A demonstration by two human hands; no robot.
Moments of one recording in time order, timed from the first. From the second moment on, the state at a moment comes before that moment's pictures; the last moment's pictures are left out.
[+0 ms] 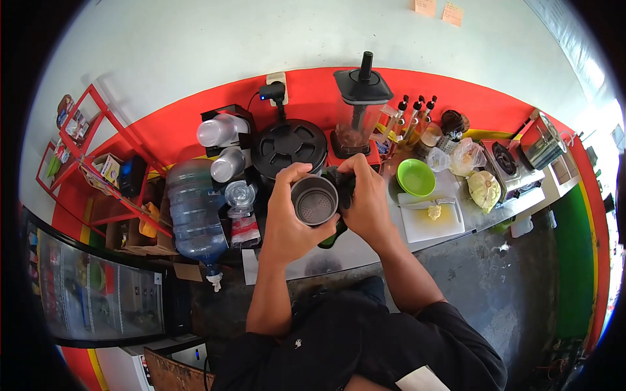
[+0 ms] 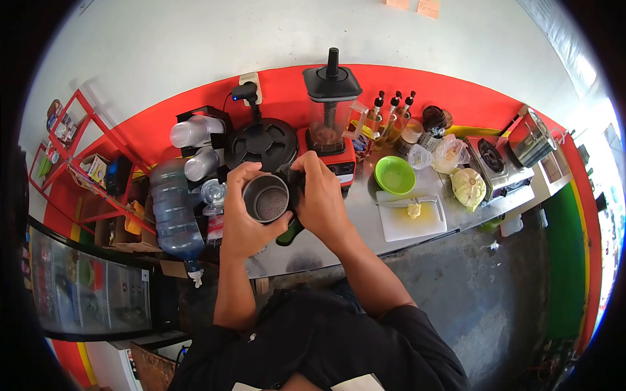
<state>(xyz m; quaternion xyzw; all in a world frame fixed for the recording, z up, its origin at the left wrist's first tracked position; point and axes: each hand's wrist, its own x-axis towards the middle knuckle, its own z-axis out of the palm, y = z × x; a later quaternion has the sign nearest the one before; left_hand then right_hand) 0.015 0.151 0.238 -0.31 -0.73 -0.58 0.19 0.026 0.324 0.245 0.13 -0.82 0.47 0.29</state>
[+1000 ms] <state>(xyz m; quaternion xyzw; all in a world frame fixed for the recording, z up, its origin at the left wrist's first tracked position) -0.002 0.133 0.213 -0.26 -0.63 -0.73 0.05 0.031 0.324 0.243 0.15 -0.75 0.63 0.11</state>
